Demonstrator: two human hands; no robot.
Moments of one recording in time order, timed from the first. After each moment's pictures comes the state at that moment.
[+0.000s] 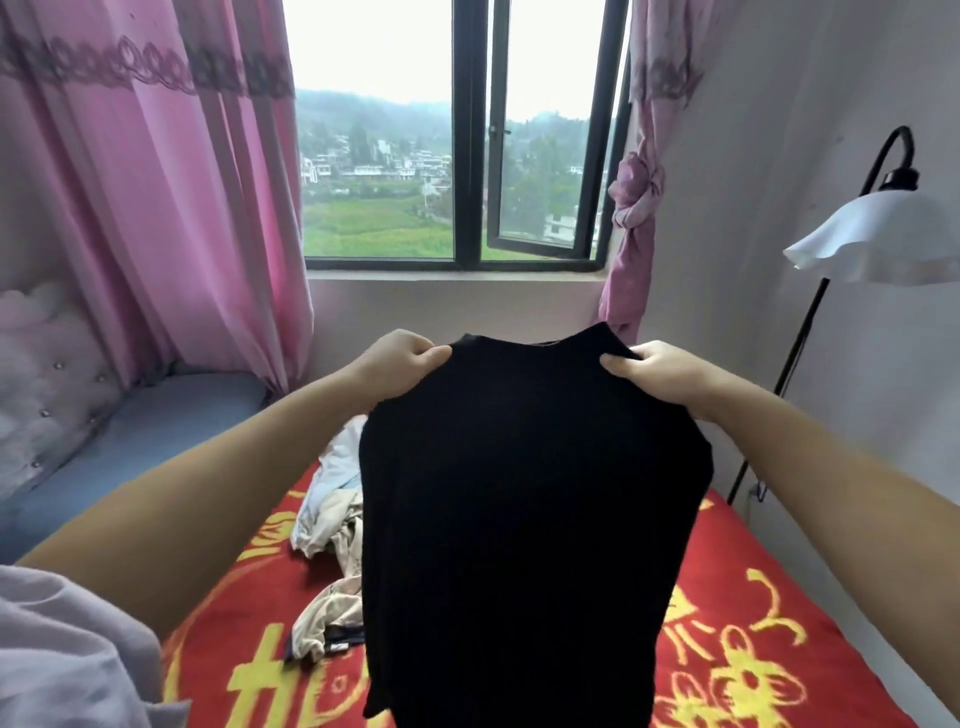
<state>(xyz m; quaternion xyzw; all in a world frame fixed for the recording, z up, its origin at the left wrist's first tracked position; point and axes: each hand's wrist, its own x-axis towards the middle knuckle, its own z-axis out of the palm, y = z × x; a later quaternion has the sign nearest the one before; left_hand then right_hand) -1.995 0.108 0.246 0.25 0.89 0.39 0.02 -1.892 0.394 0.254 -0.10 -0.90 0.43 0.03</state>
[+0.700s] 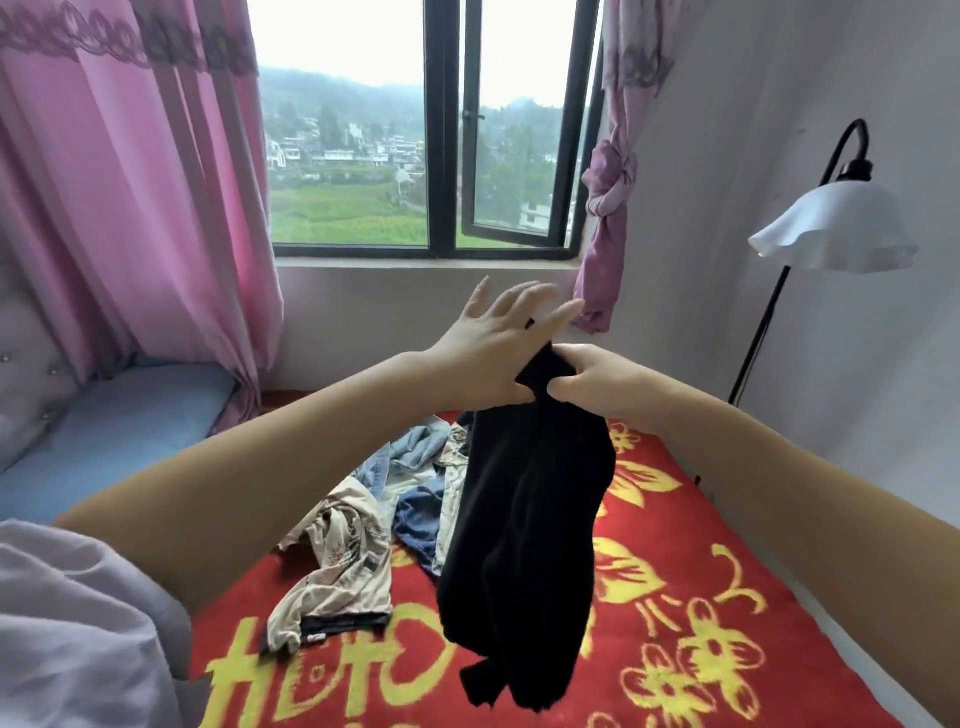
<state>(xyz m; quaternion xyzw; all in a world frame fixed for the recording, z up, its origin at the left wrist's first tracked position) -1.945 0.192 0.262 0.51 0.84 -0.01 -0.19 -1.863 0.333 0.258 -0.01 -0.92 0.39 0.01</state>
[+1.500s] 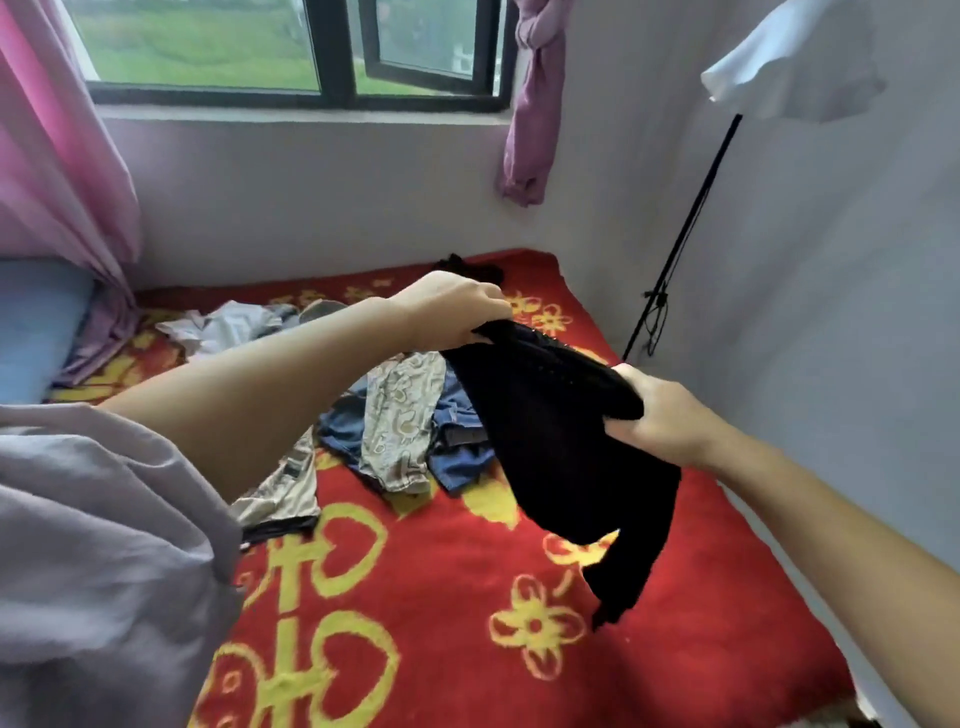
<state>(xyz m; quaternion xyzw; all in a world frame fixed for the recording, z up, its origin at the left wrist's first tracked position) -2.007 0.299 0.152 0.65 0.75 -0.01 -0.13 -1.786 0.485 0.121 -0.16 -0.94 0.29 -0.01</state>
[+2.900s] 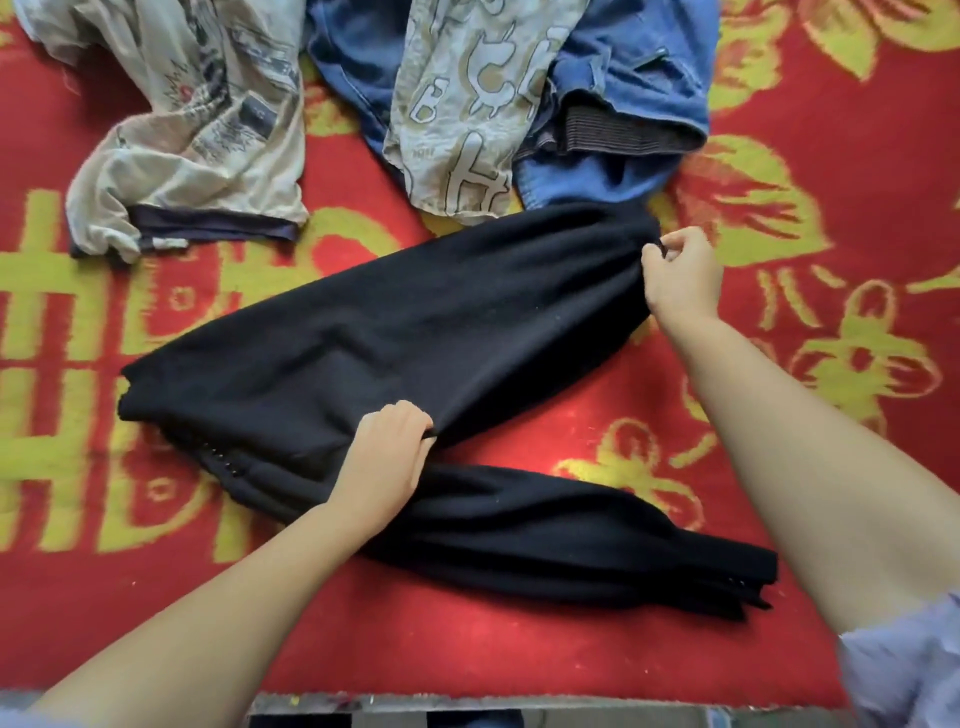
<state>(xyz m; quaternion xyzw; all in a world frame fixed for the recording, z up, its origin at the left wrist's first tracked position) -1.884 0.172 -0.376 0.27 0.95 0.13 0.12 -1.982 0.502 -0.365 -0.38 -0.87 0.30 0.00</state>
